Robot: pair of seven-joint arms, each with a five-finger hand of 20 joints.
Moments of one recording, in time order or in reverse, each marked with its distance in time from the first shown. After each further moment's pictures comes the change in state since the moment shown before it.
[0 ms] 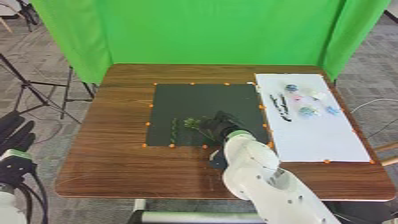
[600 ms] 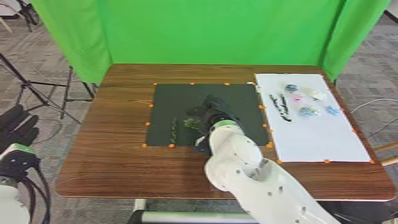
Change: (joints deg) left arm -1.9 1.5 0.9 0.3 0.3 0.2 -0.4; right arm 6.5 -3.5 -5.6 3.9 -5.7 9.7 -0.5
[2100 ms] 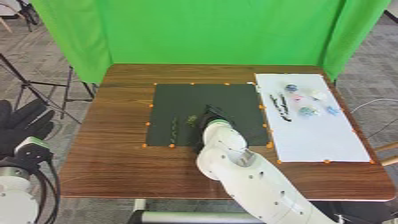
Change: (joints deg) left arm -4.1 2.2 3.2 0.6 2.9 -0.1 -4.2; right arm 3.6 -6.0 0.0 11.3 3.5 -6.1 6.0
